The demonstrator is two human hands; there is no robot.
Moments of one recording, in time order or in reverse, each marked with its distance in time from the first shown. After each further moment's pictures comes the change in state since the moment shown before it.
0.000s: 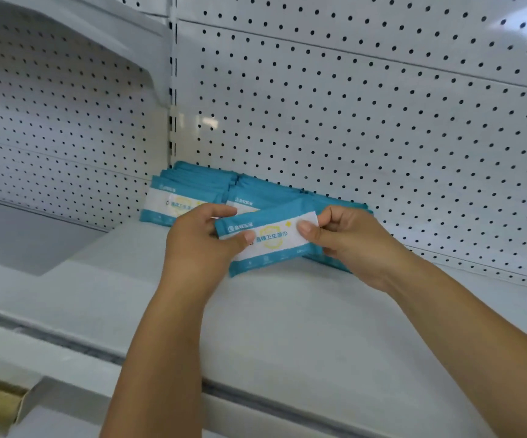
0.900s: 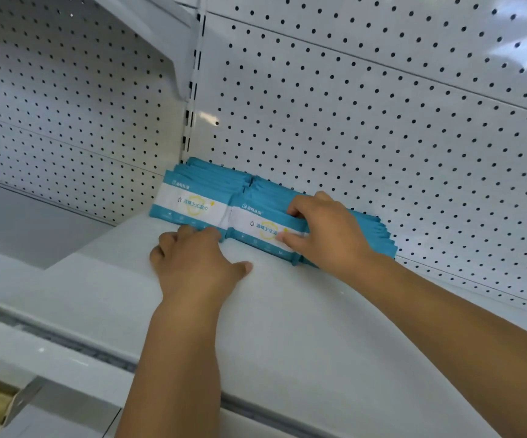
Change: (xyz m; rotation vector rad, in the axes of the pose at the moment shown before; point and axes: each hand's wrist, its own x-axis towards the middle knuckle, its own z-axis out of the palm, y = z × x) left_hand 0.014 -0.017 -0.014 0.931 0.029 -0.084; right_hand 0.053 0.004 0.038 -1.153 0.111 -0.436
